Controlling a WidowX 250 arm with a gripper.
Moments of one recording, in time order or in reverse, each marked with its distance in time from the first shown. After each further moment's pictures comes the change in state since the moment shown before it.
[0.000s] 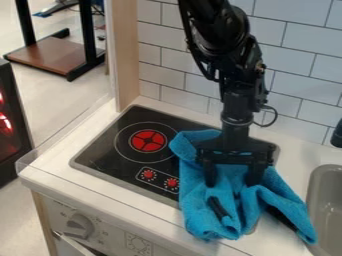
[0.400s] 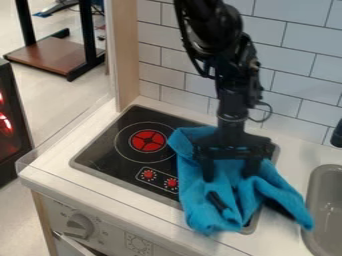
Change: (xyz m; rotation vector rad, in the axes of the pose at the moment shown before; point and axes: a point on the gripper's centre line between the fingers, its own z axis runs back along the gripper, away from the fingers) arm 0.018 0.018 0.001 0.007 -0.046 0.101
